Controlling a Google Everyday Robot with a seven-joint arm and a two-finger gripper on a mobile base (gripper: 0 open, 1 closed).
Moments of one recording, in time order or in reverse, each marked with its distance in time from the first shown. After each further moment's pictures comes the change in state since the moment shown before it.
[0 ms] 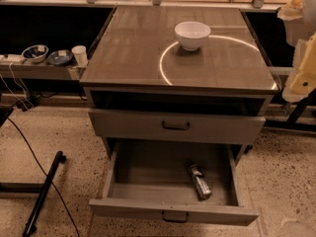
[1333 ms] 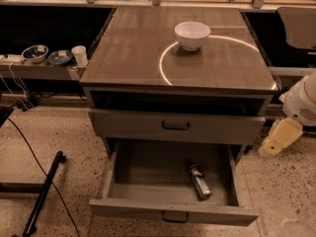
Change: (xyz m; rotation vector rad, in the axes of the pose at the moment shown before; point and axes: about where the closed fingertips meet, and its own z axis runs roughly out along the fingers) arm 0.102 0.031 0.182 -0.073 -0.003 0.367
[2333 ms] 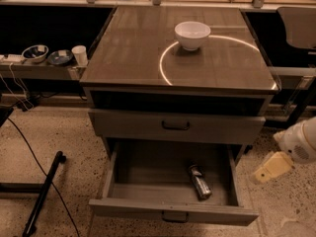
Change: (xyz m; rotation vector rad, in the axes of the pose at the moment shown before) arm 0.047 0.034 0.087 -0.155 -0.143 0.211
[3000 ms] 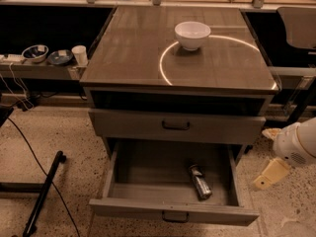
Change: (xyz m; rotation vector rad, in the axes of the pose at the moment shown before) arm -0.002 0.010 0.008 0.004 -0.029 -0.223
